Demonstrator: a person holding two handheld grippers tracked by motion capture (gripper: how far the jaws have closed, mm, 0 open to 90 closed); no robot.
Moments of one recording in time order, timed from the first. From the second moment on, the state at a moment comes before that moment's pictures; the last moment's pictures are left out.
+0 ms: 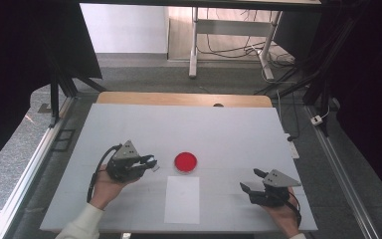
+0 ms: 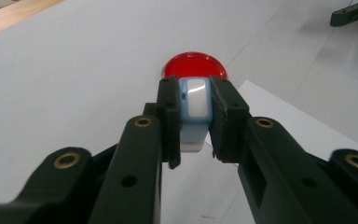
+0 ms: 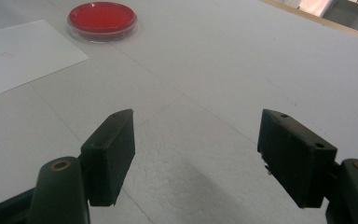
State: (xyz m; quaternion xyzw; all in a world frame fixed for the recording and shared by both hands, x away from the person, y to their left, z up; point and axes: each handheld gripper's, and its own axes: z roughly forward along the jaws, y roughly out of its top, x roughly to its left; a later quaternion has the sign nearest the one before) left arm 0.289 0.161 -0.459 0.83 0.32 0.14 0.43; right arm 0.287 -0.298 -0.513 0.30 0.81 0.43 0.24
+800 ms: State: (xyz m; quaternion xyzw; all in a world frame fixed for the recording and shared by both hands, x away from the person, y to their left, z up) left arm 0.310 0.120 -0.452 0.84 0.30 0.13 0.44; right arm 0.286 -0.300 -0.512 0.30 0.81 0.44 0.24
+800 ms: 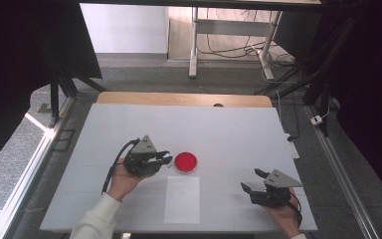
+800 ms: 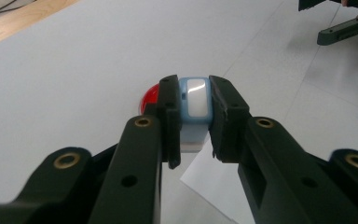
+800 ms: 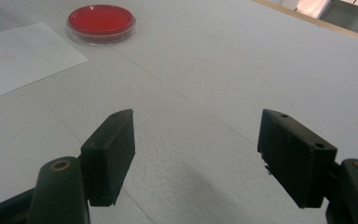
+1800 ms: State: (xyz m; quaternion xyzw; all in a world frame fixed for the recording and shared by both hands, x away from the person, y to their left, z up) left arm 0.319 0.082 -0.460 0.84 0.28 0.09 0.46; right arm 0.285 -0.291 -0.514 0.29 0.82 0.43 0.25
